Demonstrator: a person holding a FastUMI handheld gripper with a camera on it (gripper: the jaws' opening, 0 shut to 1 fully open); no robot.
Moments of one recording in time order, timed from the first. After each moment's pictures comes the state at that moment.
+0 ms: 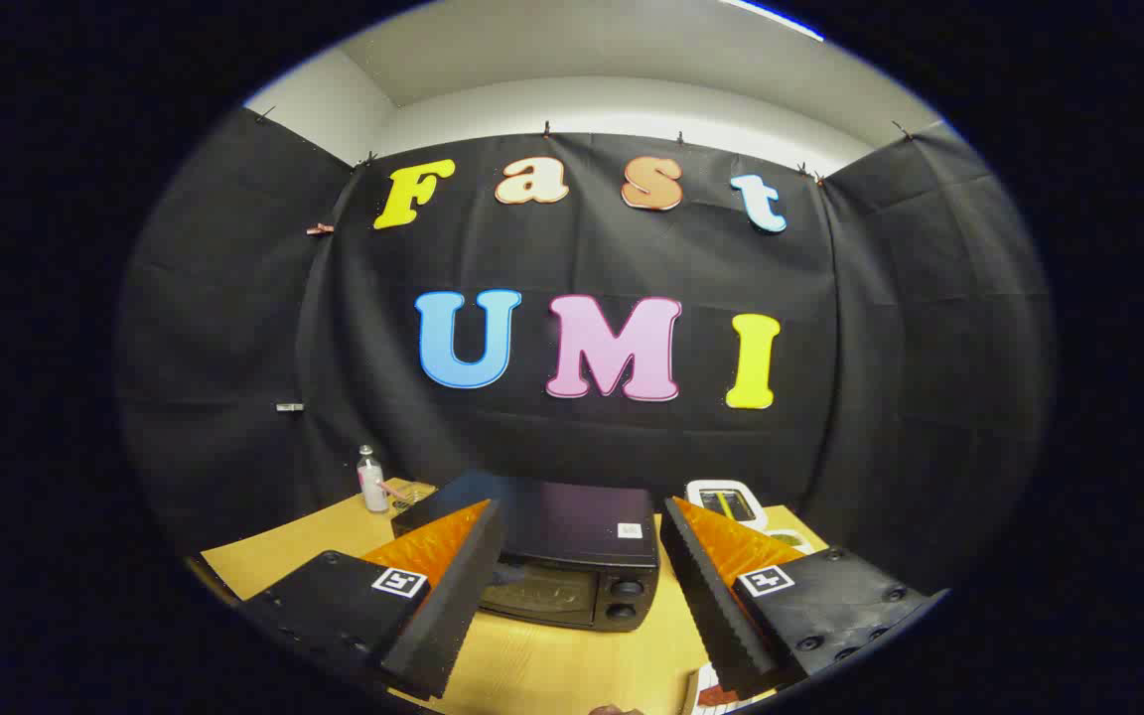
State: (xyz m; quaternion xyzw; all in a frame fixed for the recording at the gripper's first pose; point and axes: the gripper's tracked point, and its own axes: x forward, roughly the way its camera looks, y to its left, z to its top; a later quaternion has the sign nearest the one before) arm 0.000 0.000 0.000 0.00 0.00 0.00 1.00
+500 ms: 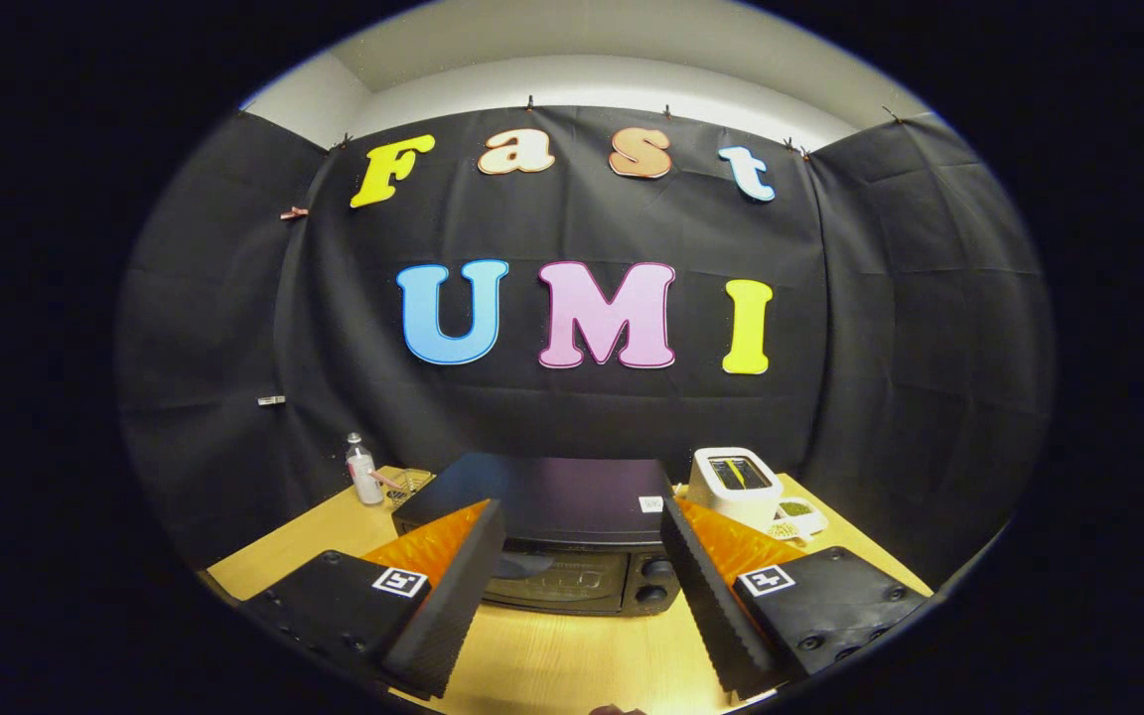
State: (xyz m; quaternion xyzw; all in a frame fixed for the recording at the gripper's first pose) arm 0.017 0.032 -0.019 0.01 0.03 -0.05 1.00
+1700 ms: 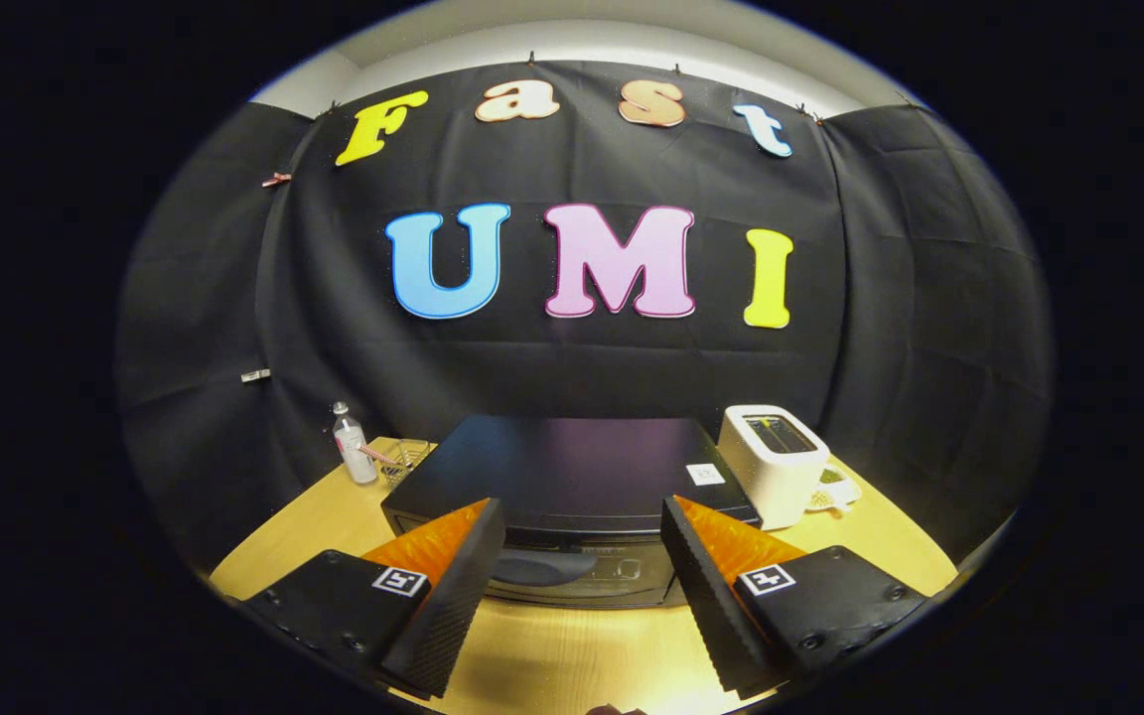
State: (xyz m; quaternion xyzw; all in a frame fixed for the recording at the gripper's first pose) arm 0.093 0.066 -0.079 0.03 0.10 -0.05 0.99
